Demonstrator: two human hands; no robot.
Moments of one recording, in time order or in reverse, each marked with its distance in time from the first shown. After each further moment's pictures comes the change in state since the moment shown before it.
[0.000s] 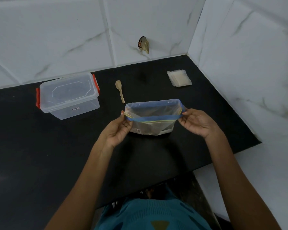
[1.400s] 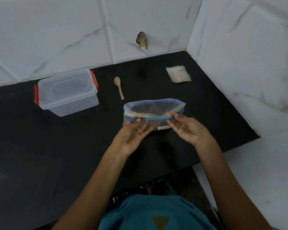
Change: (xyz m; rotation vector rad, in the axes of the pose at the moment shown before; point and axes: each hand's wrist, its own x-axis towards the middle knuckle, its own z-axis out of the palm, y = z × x) left_hand -0.018 -0.045 0.006 0.173 -0.096 0.015; right_hand -0.015 0.041 0.013 0.101 0.155 -0.032
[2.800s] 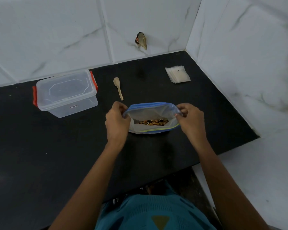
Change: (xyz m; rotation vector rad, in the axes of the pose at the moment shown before) left_hand 0.012 0.026 -0.009 1.388 0.388 0.766; right_hand 0.004 0.000 0.001 -1.422 0.349 -0.750
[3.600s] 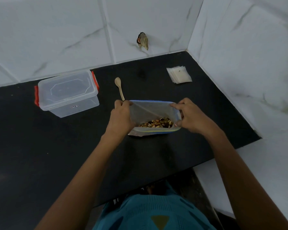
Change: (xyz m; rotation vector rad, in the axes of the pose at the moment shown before) left_hand 0.011 0.026 -0.016 0.409 -0.402 0.011; right_hand 0.018 -0.019 -0.026 -0.485 -0.504 -0.209
